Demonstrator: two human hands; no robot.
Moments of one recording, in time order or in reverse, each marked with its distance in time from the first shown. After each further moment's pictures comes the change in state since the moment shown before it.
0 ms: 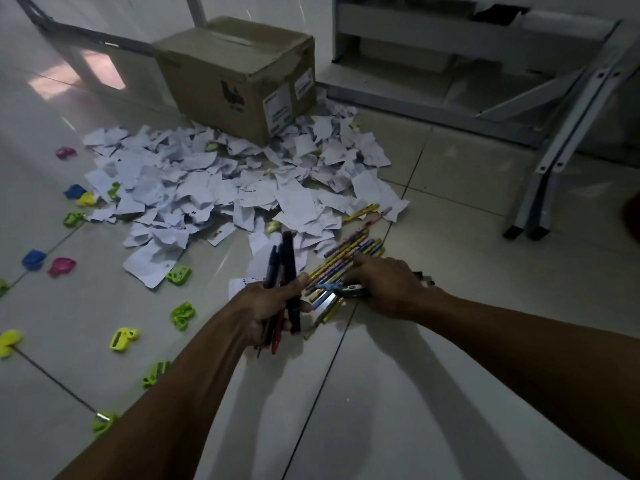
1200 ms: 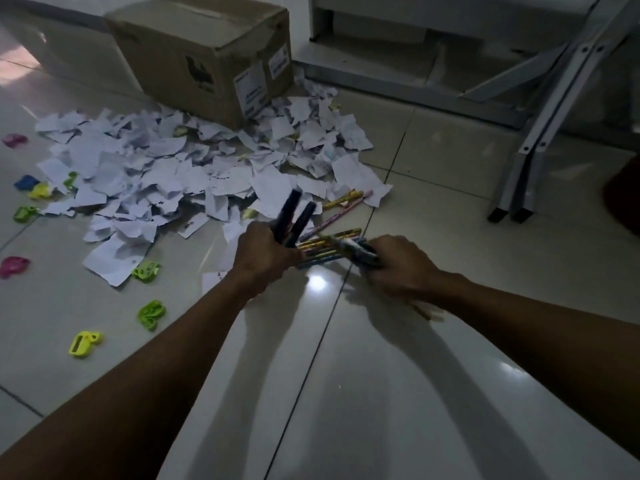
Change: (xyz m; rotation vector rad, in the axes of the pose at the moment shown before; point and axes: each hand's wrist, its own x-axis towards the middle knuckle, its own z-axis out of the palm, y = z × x) left_hand 0.042 0.032 0.029 0.575 0.315 0.451; right_hand -0.016 0.031 -0.009 0.236 0.028 0.351
